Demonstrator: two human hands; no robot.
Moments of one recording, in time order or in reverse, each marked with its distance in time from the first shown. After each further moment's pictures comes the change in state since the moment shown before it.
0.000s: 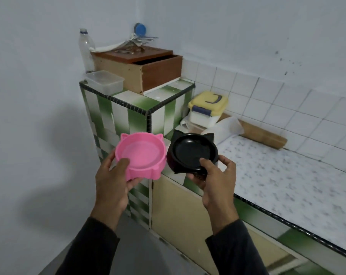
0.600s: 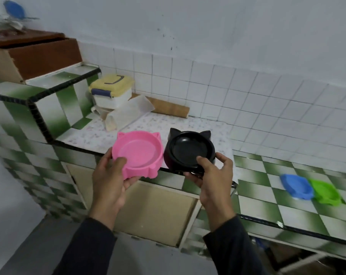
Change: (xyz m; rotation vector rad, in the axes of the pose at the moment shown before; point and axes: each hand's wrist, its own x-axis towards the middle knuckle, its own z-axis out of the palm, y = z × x) left_hand -0.173 -0.147 0.182 0.088 -0.258 -0.141; right_hand -0.035 -0.111 -0.287 0.110 0.281 -0.137
